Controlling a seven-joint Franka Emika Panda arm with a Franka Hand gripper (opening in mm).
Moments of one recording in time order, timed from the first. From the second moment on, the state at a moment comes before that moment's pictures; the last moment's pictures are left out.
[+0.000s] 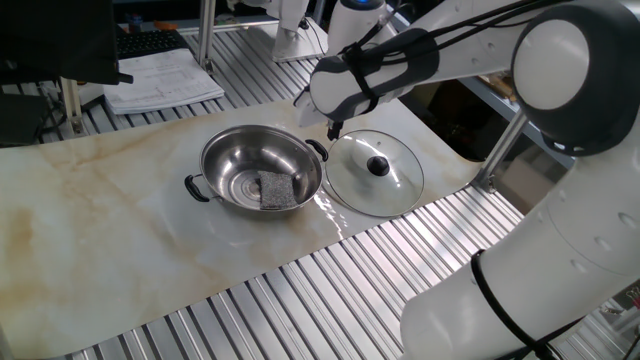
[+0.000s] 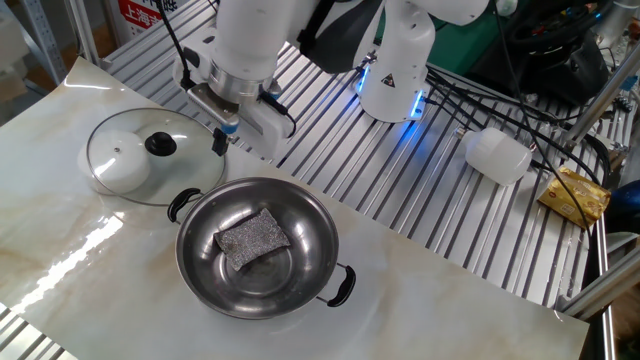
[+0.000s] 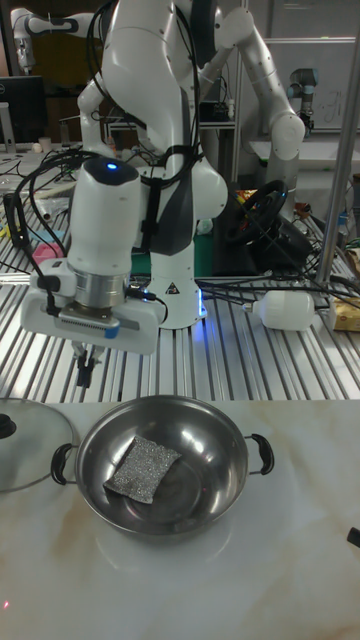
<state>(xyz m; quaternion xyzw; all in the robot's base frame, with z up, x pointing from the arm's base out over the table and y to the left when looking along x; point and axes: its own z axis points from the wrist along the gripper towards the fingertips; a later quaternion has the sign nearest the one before) 0.495 -0.128 0.233 0.03 0.99 -0.10 0.05</state>
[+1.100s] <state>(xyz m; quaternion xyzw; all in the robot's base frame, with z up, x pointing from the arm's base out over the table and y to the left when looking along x) 0.495 -0.172 0.222 0.02 0.99 -0.12 0.05</state>
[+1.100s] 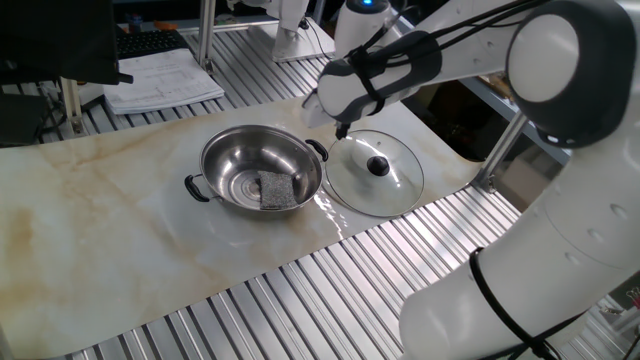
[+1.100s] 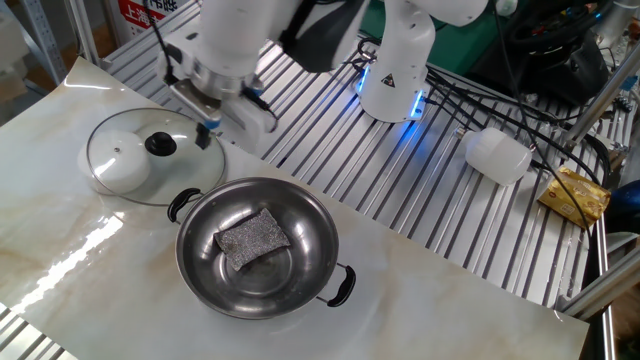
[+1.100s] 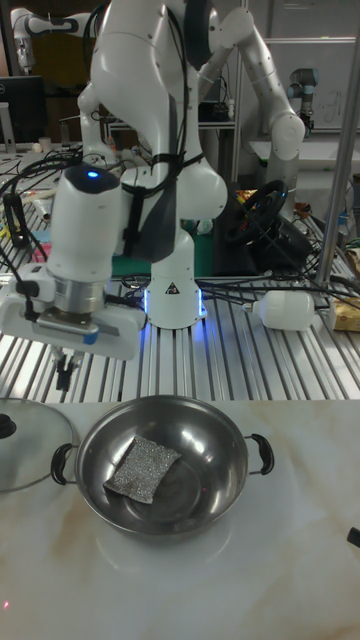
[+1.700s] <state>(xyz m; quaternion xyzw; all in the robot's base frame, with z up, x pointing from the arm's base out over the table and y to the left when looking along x) 0.492 -0.191 0.212 0.02 0.99 -0.13 0.04</state>
